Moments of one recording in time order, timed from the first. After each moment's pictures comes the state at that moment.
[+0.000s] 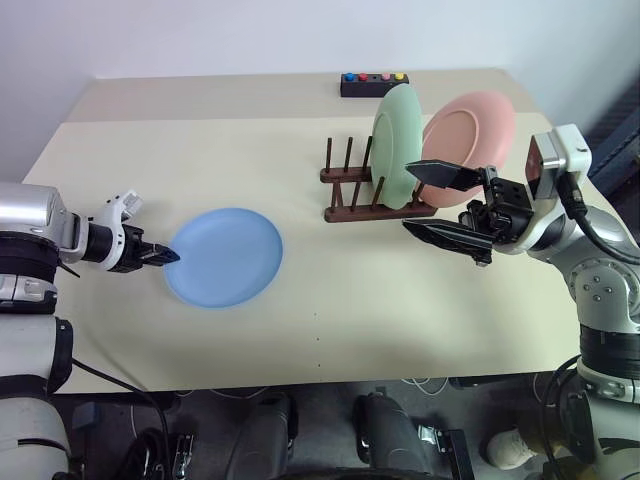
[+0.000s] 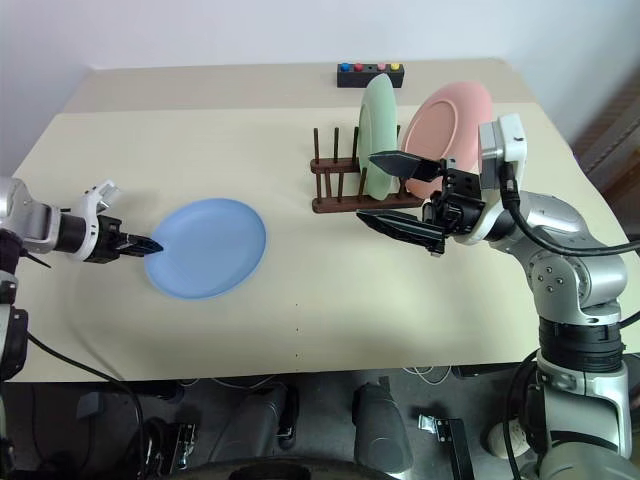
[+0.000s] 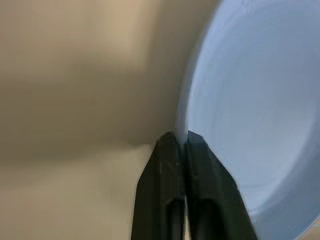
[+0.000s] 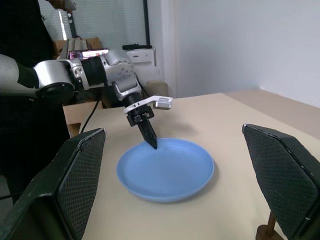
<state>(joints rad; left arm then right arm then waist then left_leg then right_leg) -0.96 0.93 -0.18 0.72 -0.38 1.41 -0.96 -0.49 -0.68 -0.20 -0.22 0.87 0.56 1.13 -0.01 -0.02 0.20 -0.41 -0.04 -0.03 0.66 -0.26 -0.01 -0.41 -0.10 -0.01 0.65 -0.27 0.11</state>
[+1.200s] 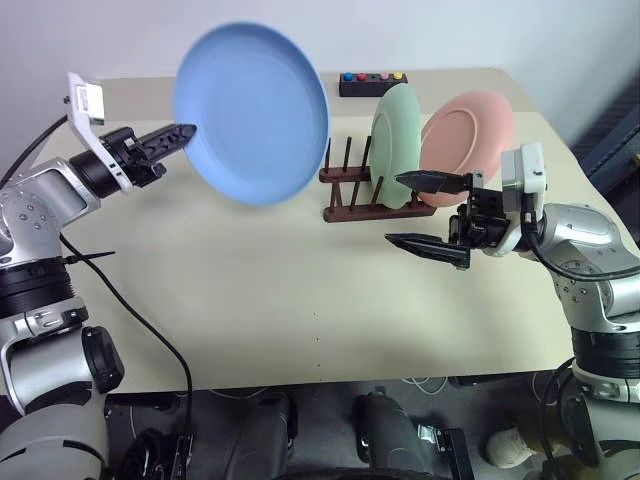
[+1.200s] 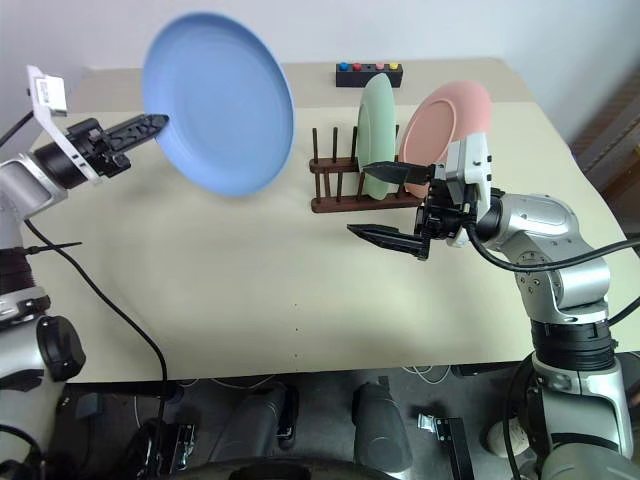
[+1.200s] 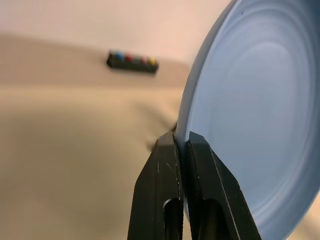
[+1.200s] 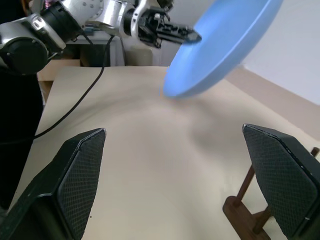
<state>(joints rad) -0.79 0.64 0.45 0.18 -0.64 0.88 -0.79 -0.49 -0.69 -0.12 -0.21 0.66 0.41 1.12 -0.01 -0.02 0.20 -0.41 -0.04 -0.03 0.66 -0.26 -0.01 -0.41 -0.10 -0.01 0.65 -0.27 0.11</state>
